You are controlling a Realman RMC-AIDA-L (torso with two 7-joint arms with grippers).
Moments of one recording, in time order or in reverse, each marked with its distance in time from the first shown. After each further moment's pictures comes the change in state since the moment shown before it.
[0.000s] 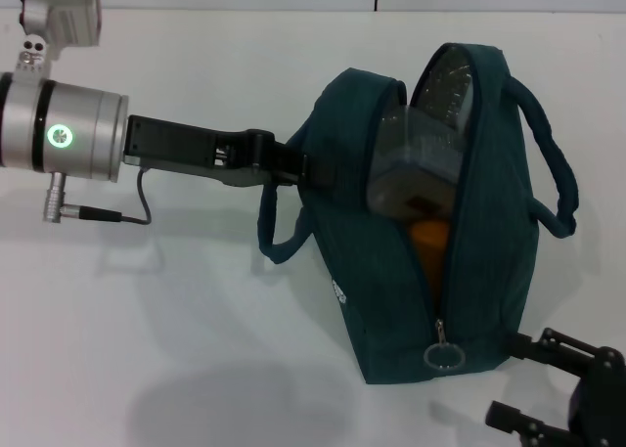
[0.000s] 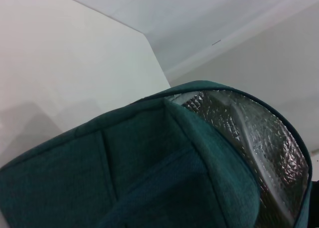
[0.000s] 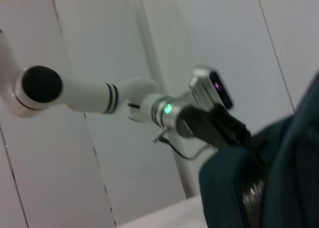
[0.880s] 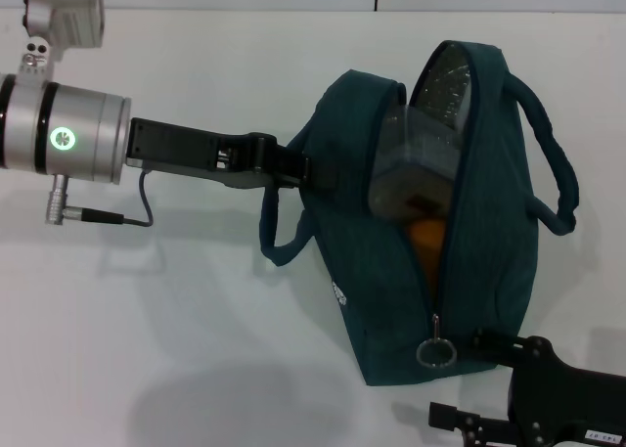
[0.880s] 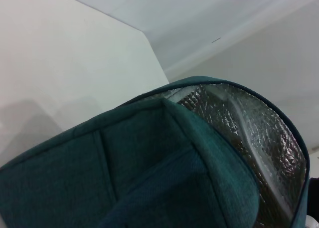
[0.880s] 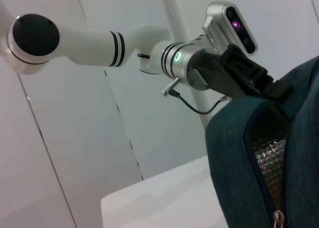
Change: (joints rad) left arm -0.001 -0.003 0.000 -0.002 0.006 -0.001 0.011; right arm 0.134 0.015 -0.133 0.019 0.007 0.136 0.075
